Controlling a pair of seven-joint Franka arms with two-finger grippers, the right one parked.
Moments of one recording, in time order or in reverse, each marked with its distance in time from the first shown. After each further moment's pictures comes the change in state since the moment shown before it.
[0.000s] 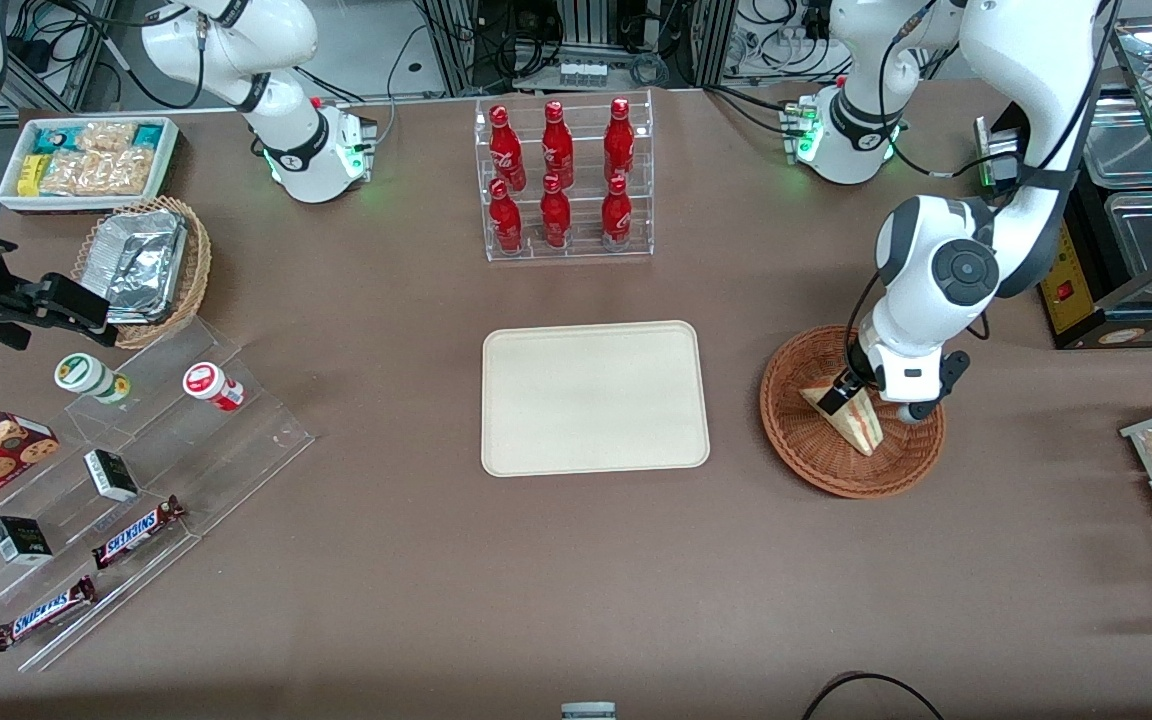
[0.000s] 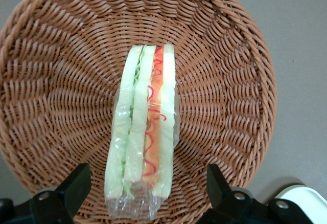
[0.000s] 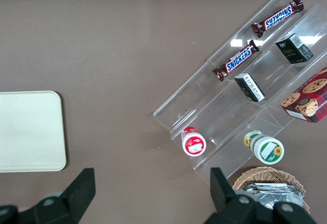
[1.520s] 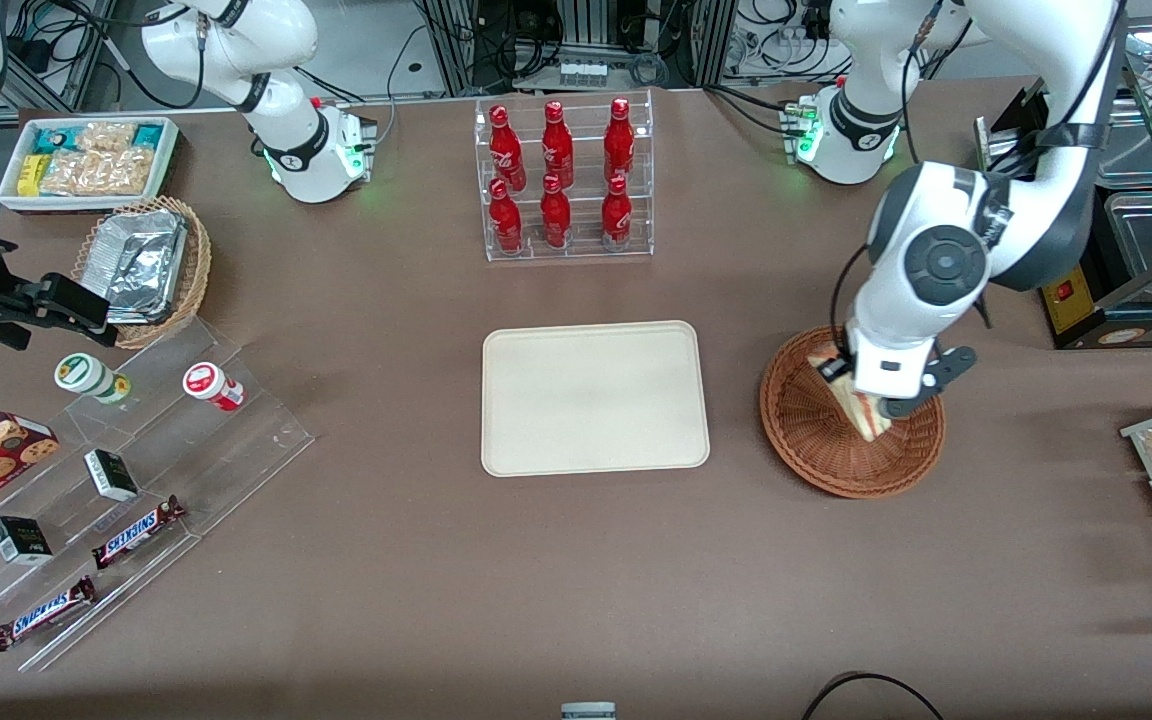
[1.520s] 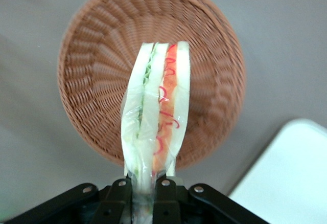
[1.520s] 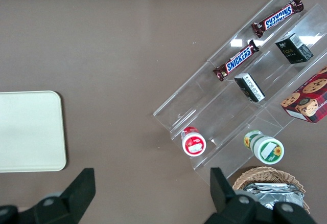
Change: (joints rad) arm -0.003 -0.008 -0.148 0.335 0.119 -0.562 0.074
